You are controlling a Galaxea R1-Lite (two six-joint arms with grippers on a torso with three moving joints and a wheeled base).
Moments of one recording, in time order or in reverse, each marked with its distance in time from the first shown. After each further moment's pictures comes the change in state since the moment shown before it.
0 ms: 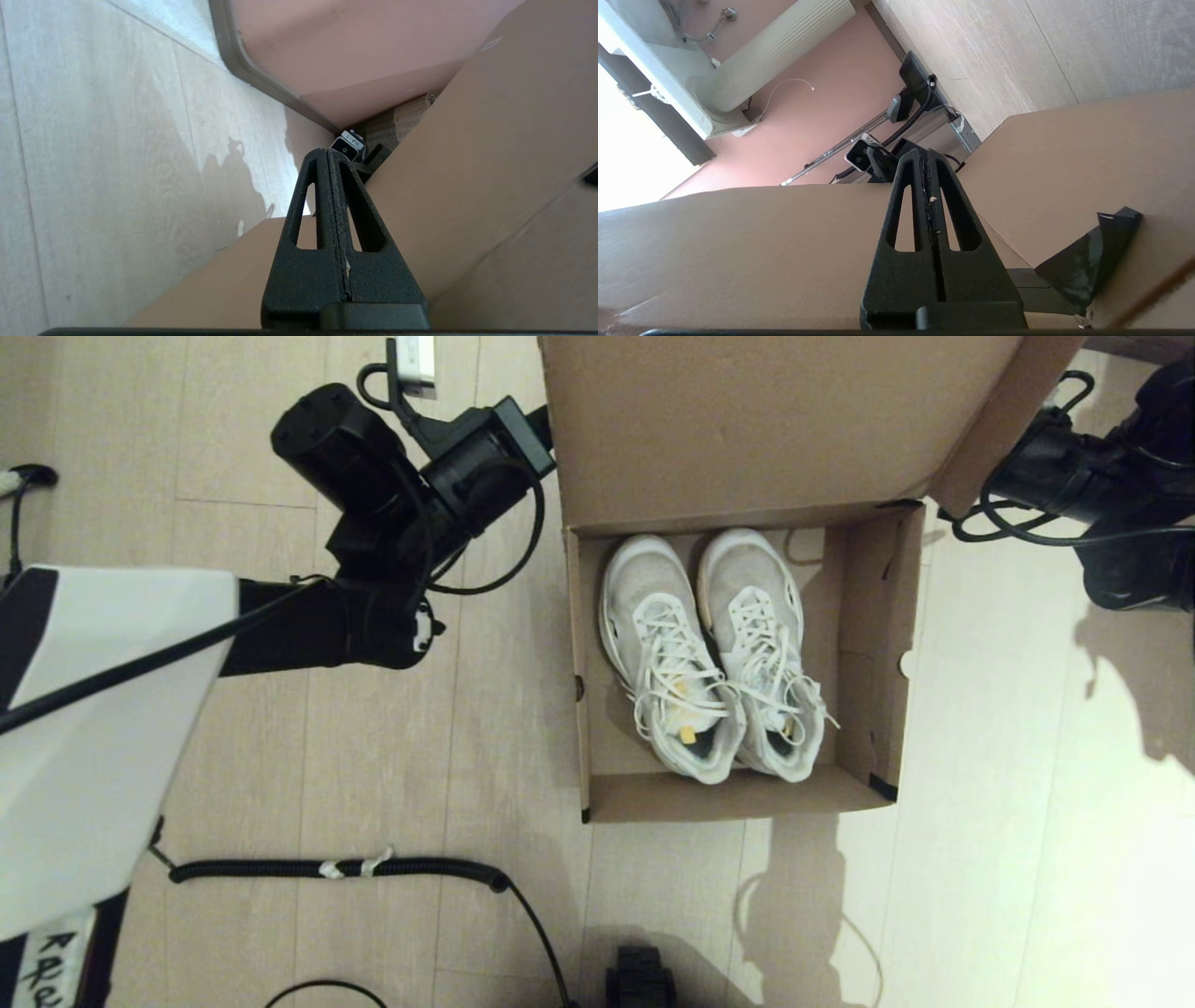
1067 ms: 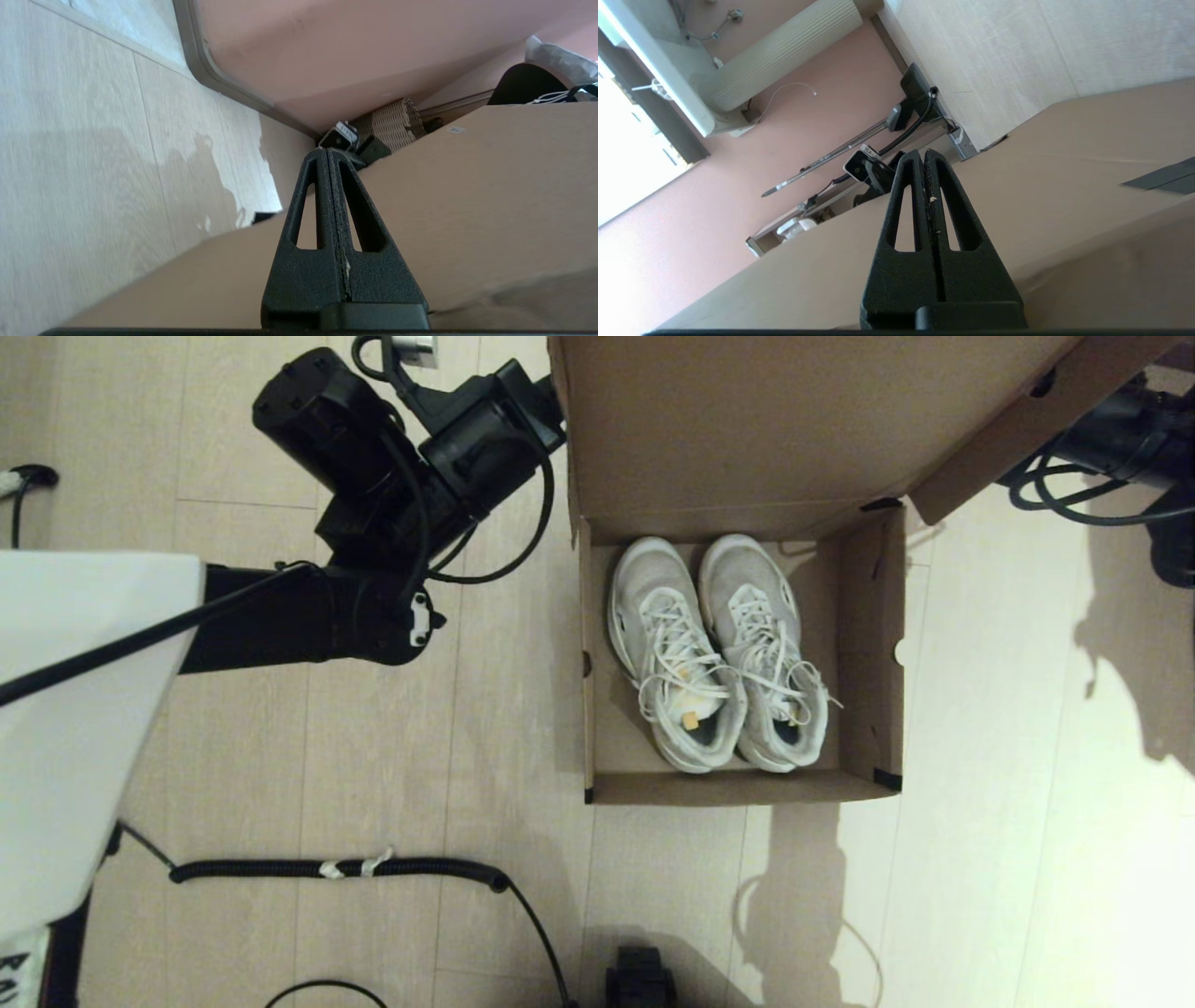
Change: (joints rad) left arm -0.040 -0.065 0.056 -0.010 0.009 0.003; right arm -0.062 -0.083 0.016 0.002 0.003 0.008
